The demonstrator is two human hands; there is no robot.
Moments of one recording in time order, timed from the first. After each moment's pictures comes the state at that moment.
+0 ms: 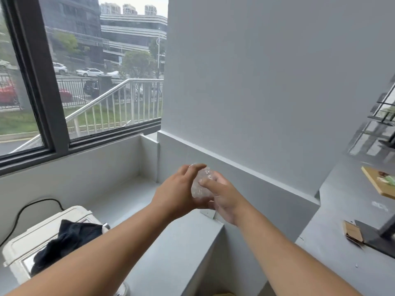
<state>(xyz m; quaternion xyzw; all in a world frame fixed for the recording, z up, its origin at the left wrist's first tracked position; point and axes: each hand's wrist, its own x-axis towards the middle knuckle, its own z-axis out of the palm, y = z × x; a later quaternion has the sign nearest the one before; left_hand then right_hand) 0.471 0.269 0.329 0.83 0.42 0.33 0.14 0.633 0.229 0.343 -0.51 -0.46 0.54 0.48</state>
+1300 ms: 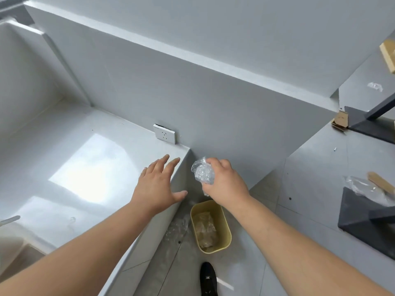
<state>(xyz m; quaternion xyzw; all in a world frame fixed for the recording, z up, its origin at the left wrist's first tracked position) 0.642 0.311 0.058 0.85 0.50 0.02 0.18 0.843 0.236 0.067 -0.81 -0.54 0.21 0.11</state>
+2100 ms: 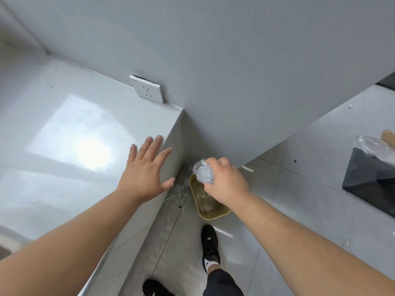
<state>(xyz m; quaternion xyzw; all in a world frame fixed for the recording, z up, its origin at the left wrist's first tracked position) 0.631 0.324 -0.070 0.90 0.42 -0.05 0.10 0.854 0.210 -0.063 -0.80 -0.53 0.28 0.01</state>
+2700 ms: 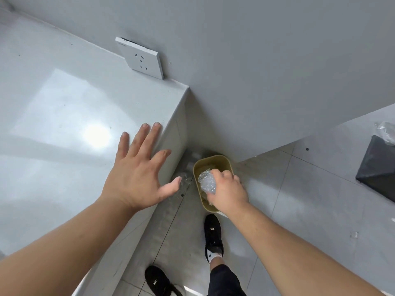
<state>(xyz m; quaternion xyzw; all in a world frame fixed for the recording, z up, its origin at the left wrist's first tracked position) 0.622 0.327 -0.103 0.92 0.38 0.00 0.03 0.839 0.197 -0.187 -0.81 -0.49 0.32 -0.08</state>
